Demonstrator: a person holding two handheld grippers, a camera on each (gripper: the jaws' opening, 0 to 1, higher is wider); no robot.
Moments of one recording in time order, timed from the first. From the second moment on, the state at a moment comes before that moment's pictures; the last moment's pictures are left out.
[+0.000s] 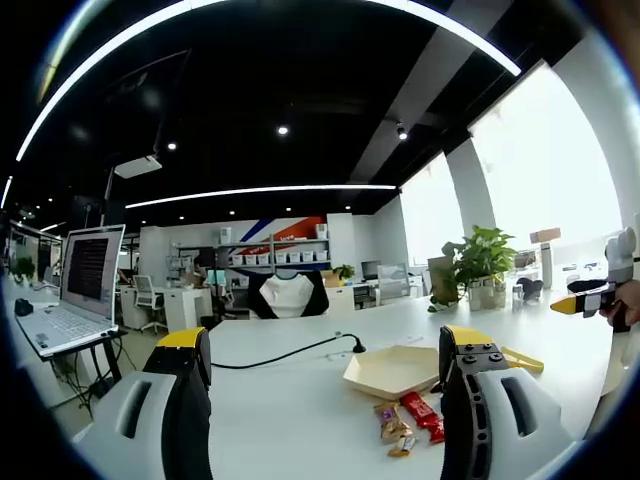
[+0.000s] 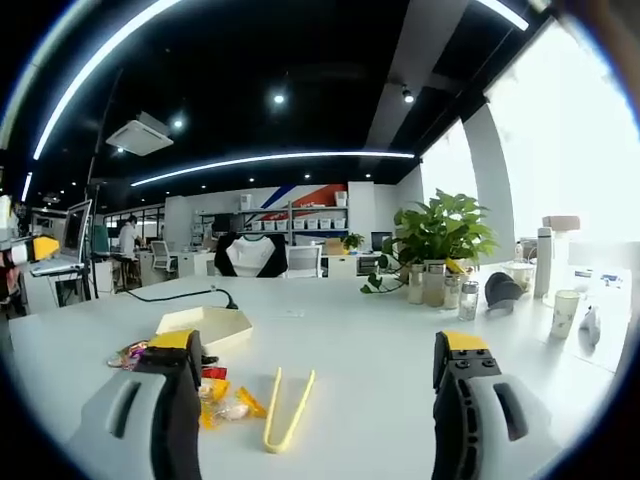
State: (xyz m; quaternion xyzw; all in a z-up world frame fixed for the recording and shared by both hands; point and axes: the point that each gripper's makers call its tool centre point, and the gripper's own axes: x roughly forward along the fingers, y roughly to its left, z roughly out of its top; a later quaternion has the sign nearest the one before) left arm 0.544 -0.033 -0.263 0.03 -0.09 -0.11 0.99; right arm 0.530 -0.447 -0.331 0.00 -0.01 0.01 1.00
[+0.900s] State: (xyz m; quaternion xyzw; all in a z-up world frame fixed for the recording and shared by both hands) left arm 0.544 -0.033 -0.263 0.02 -0.09 -0.12 0.99; right arm 0.529 -0.444 -0.332 0.00 0.00 0.01 1.00
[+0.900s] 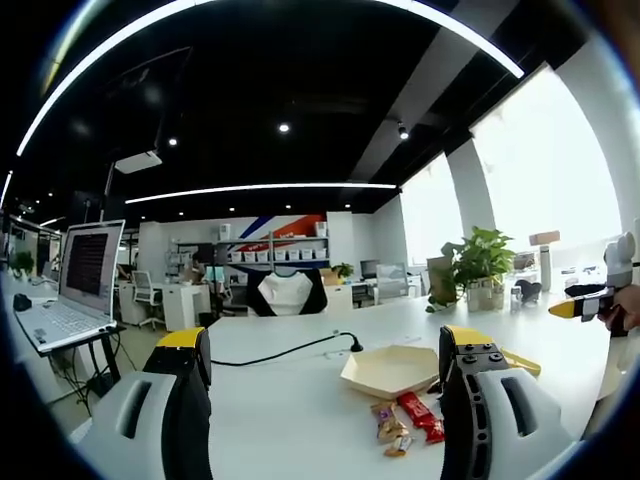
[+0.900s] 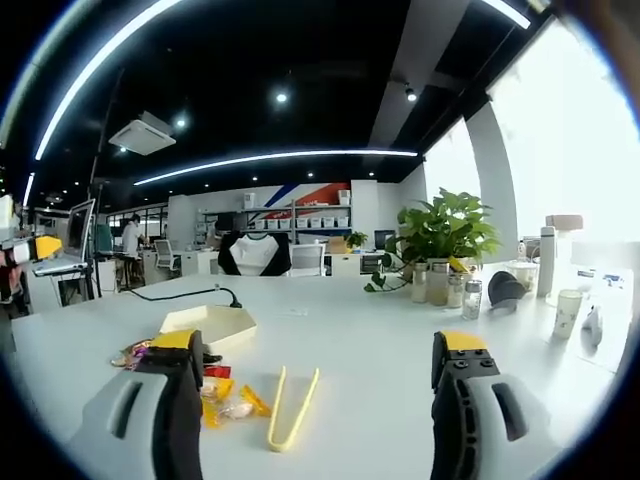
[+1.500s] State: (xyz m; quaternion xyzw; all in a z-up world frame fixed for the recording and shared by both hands) left arm 0.542 -0.058 -0.252 0.02 -0.10 -0.16 0.98; right arm 0.525 -0.448 -0.331 0.00 0.00 0.01 1.00
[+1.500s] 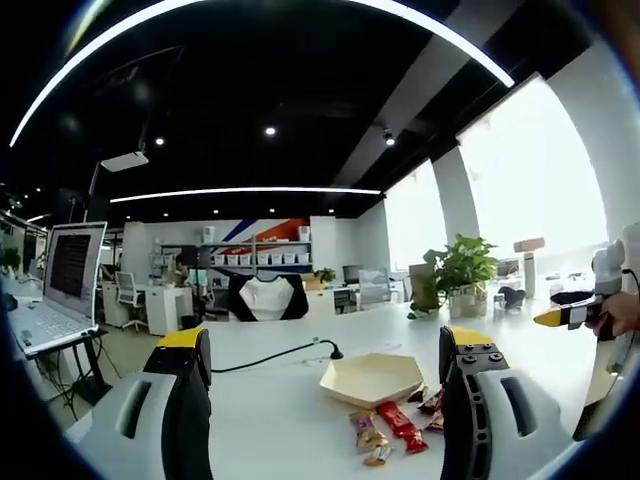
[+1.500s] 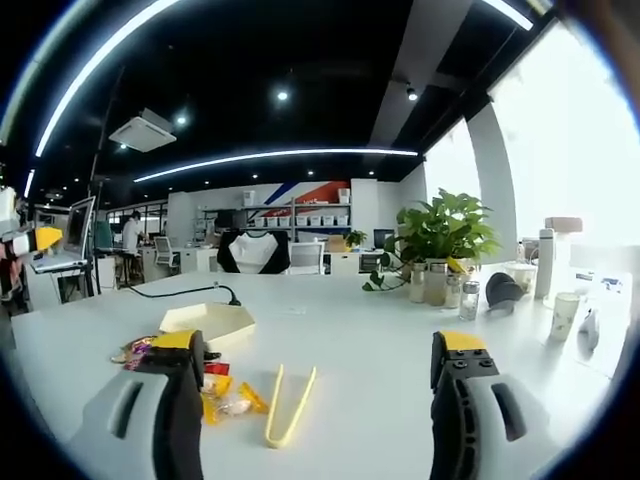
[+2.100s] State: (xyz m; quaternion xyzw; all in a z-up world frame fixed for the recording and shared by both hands) left arm 0.561 -0.146 -0.235 0.04 -0.08 -0.31 0.95; right arm 0.521 -0.449 -0.327 0.00 0.00 0.01 1.00
